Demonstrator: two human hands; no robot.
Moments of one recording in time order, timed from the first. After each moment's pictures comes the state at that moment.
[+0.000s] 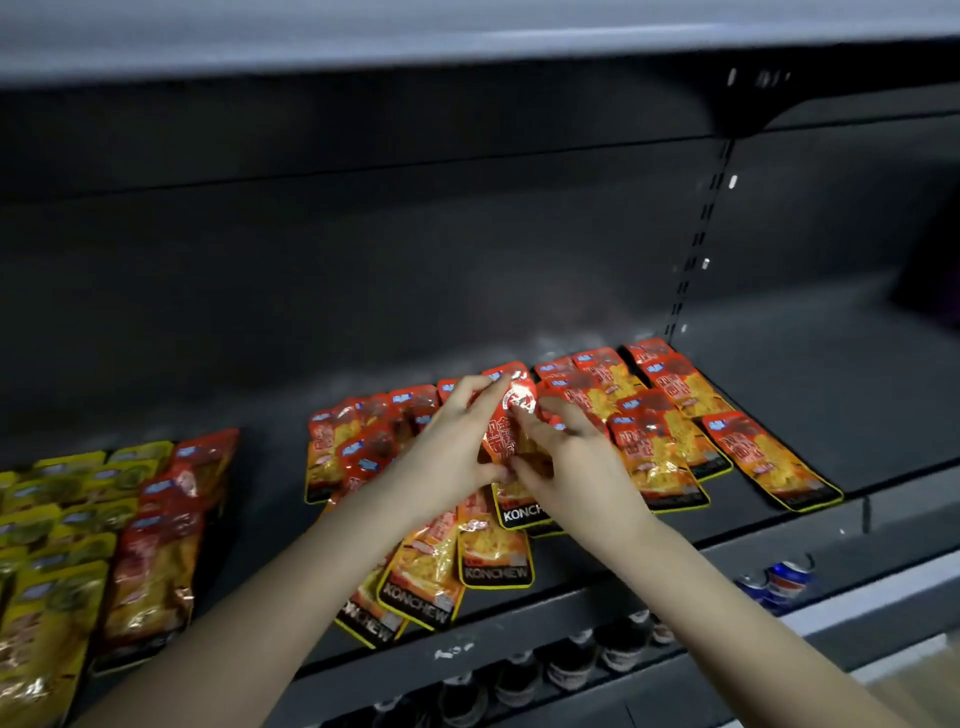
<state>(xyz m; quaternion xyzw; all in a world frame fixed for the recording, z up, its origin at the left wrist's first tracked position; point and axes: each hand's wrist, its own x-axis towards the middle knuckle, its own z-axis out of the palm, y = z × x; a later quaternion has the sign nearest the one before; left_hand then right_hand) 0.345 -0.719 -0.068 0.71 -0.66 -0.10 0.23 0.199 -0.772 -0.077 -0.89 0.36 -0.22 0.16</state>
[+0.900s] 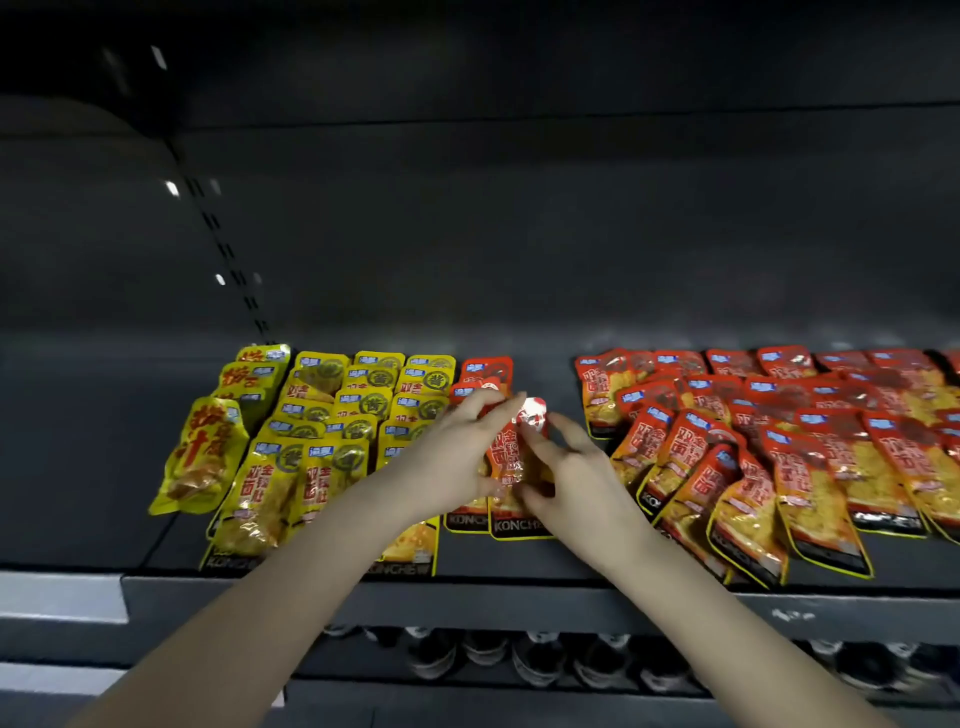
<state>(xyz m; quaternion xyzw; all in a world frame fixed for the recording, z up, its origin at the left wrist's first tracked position) 0.525 -0.515 -0.100 0.80 -0.58 -0.10 0.14 0.387 -0.605 -0.109 -0.94 0.22 -0.09 0.22</state>
